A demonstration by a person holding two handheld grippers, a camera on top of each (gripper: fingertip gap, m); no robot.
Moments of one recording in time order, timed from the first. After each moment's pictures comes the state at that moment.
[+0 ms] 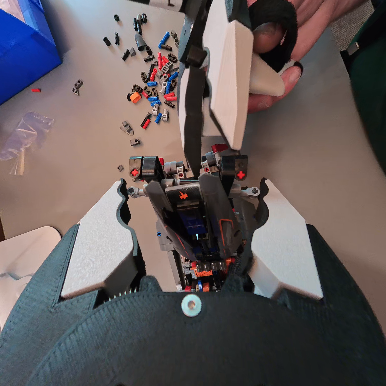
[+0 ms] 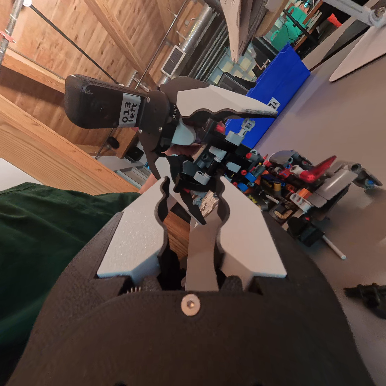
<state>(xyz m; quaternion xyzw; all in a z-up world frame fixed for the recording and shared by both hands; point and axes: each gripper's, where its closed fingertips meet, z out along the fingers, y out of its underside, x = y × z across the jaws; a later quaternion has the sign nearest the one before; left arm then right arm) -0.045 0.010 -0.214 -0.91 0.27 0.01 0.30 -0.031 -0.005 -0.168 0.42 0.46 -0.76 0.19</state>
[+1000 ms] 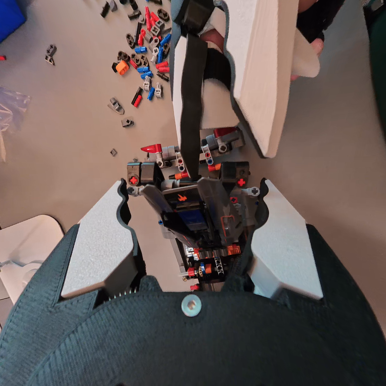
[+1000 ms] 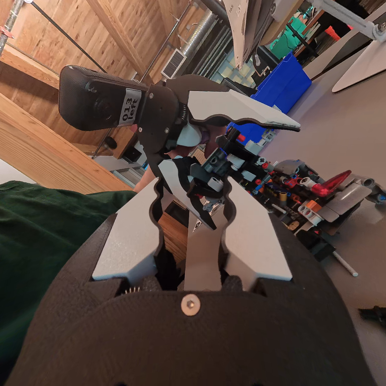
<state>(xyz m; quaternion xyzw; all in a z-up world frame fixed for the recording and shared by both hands) -0.053 0.003 -0.223 -0.93 0.28 0.01 0.22 -0.034 -0.011 -0.159 0.41 0.46 -0.77 0.17</state>
